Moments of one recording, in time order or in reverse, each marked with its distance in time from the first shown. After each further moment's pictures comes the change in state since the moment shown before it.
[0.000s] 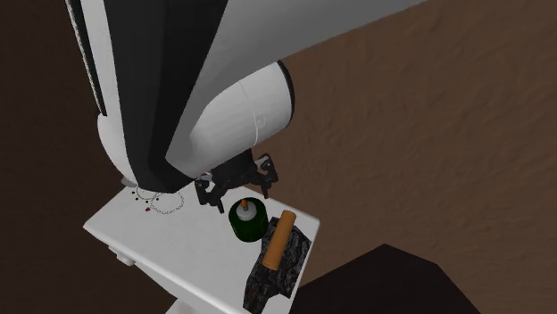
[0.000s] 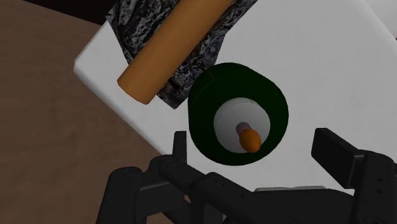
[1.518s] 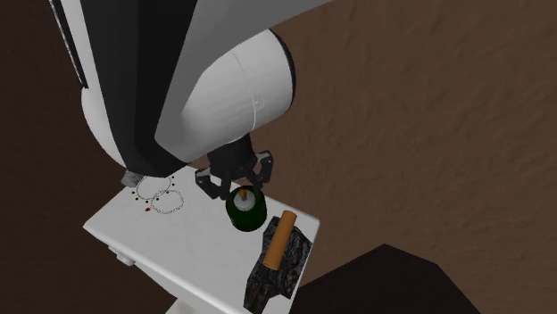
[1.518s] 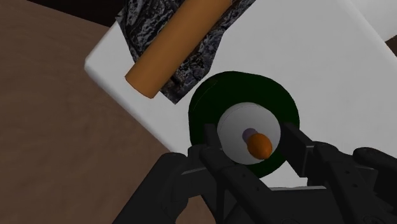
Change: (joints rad) arm -0.001 -0.044 -0.003 0.016 0.013 -0.058 -0.015
